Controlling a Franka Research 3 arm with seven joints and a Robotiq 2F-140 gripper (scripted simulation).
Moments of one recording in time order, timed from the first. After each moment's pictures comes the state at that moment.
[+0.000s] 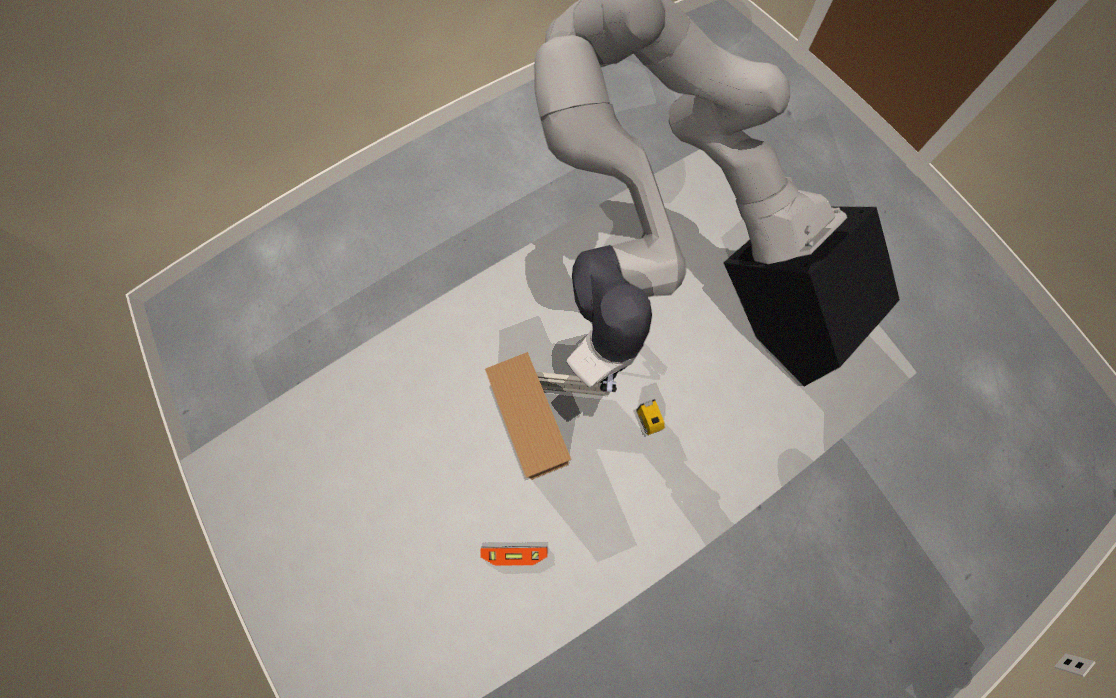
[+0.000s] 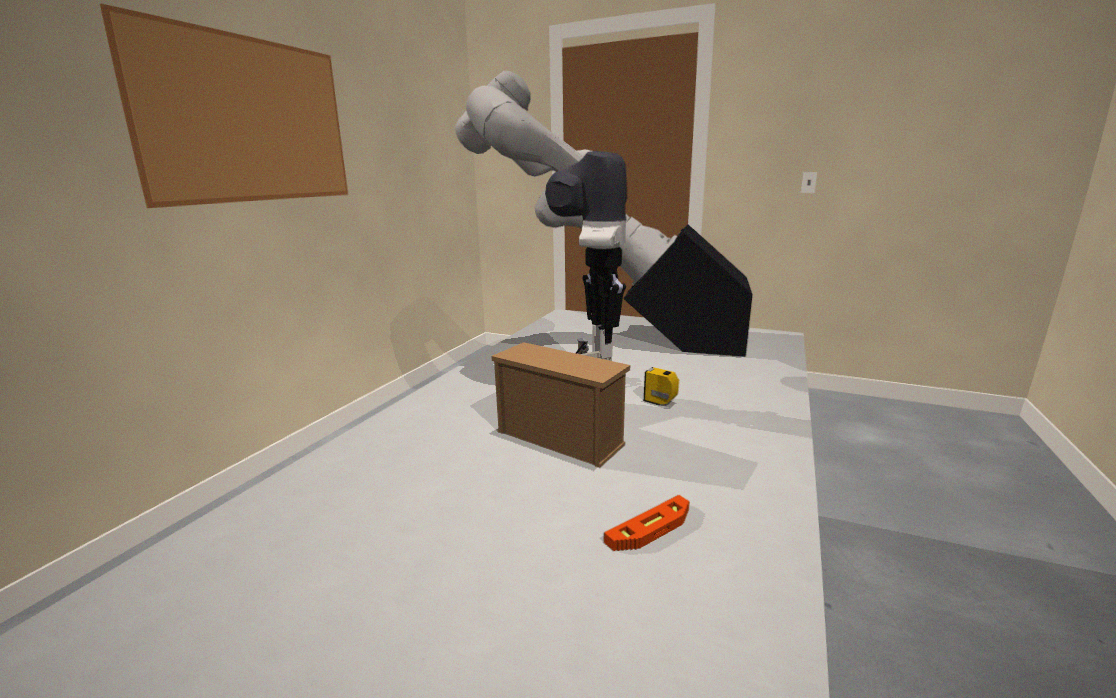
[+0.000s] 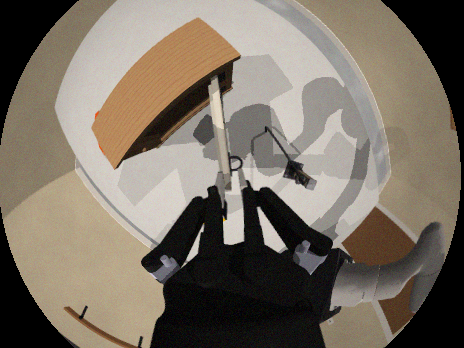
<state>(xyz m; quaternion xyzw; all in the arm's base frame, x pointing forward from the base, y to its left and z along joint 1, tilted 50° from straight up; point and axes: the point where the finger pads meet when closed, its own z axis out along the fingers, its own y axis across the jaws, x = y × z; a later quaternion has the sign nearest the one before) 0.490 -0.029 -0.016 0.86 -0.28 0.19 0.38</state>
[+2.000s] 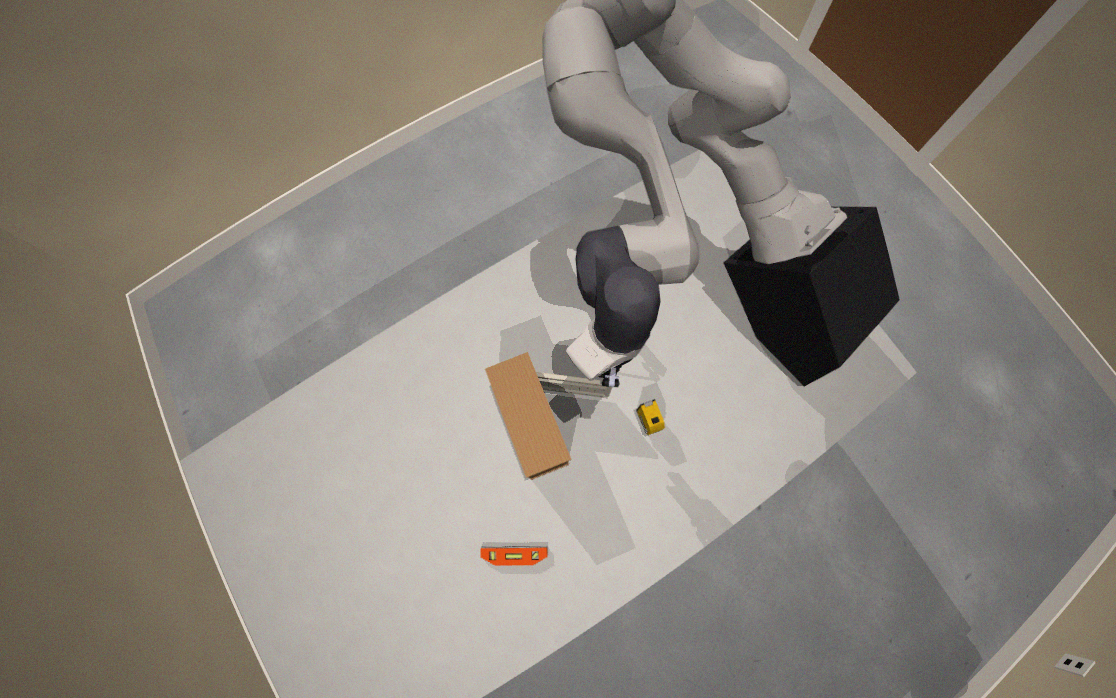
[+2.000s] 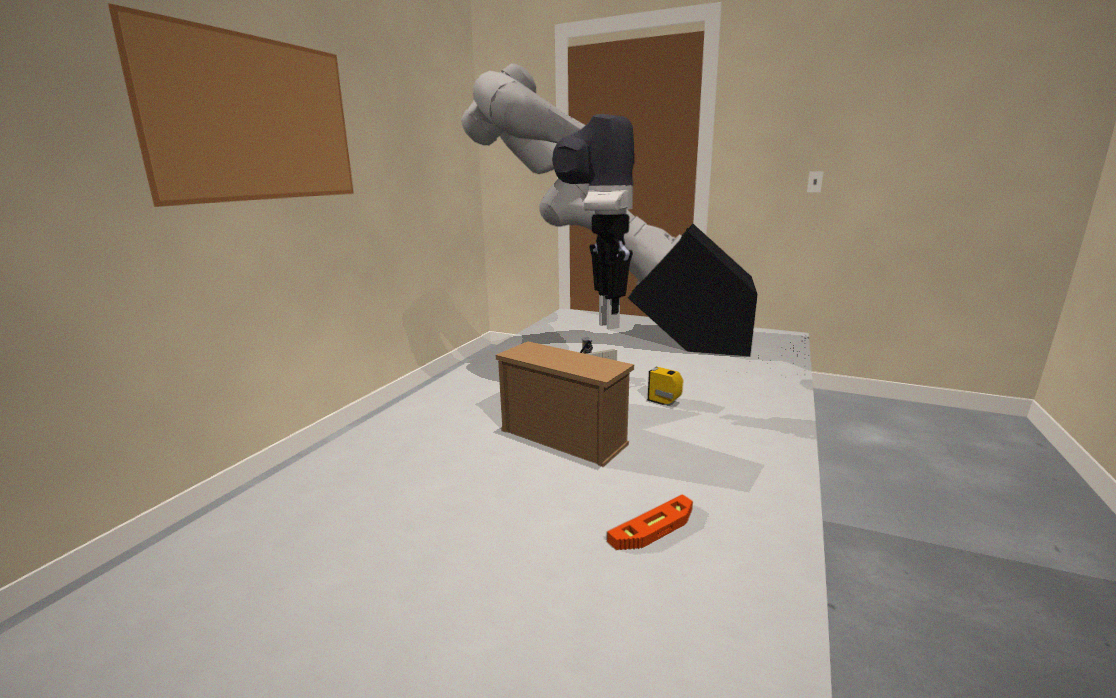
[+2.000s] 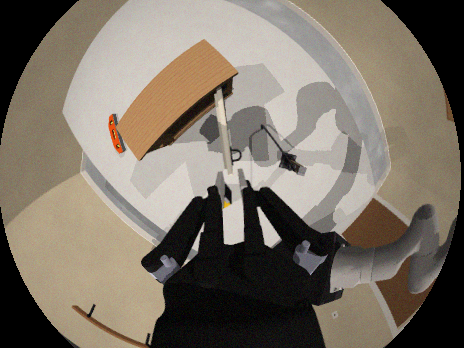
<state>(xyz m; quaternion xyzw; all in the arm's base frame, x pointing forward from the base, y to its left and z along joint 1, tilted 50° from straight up) 0.486 0.025 0.021 0.86 -0.29 0.20 0.37</state>
